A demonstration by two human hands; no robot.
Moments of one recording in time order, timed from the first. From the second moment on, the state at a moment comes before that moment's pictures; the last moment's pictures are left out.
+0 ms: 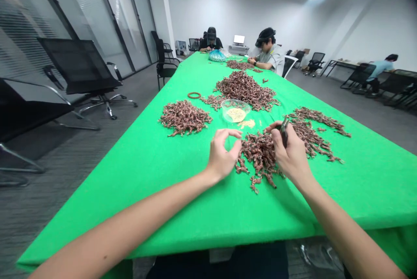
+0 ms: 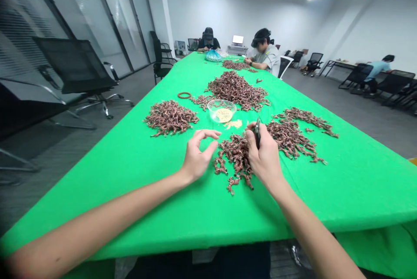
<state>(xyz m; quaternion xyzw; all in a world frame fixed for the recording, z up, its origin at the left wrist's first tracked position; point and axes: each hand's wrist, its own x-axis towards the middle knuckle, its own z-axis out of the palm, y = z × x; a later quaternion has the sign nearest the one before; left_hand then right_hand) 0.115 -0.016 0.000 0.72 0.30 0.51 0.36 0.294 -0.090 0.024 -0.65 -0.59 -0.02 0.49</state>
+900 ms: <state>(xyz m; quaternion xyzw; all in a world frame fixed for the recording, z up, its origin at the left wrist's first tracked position) 0.065 0.011 -0.014 0.61 0.31 0.36 0.63 0.291 -0.059 0.001 -0.48 -0.80 -0.10 0.34</state>
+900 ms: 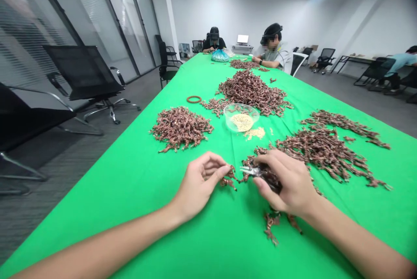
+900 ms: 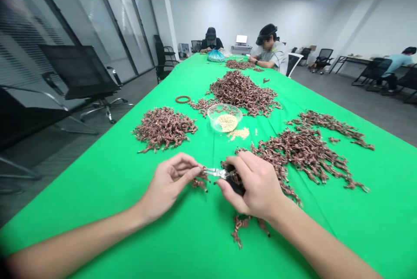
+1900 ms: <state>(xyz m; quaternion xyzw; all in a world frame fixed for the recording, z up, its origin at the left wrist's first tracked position) 0.058 0.018 -0.005 0.60 0.34 0.34 0.64 0.282 -0.066 -0.004 -0.50 -0.79 -0.02 0.35</state>
